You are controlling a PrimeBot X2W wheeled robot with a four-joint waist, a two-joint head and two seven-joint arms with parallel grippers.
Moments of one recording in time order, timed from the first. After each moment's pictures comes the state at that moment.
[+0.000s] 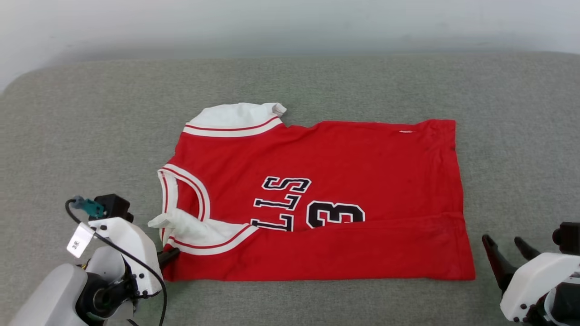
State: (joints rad) left arm -0.32 0.56 -0.42 0.30 -1.02 0.05 0.60; right arm 0.00 -0.12 -0.19 -0.03 0.31 0.13 0.45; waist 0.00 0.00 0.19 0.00
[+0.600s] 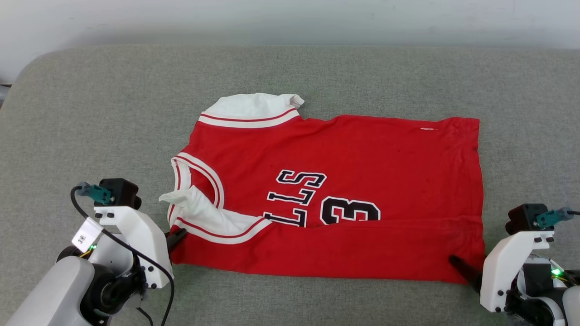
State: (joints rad) left arm -0.32 0.59 -0.44 0.11 -0.96 0.09 0.58; right arm -0.12 -0.21 -0.02 0.16 0.41 0.13 0.80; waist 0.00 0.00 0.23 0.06
